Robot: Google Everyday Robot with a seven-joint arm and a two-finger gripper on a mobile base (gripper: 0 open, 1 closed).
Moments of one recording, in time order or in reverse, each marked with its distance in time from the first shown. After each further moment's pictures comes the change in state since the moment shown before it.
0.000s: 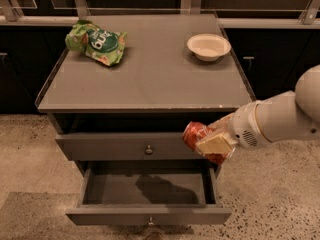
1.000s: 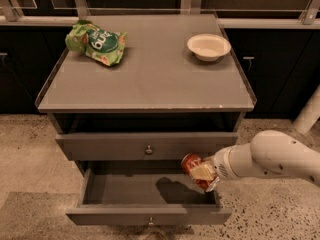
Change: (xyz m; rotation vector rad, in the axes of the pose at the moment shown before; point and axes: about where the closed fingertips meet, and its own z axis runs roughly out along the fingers) arm 0.120 -0.041 0.143 0.041 0.049 0.287
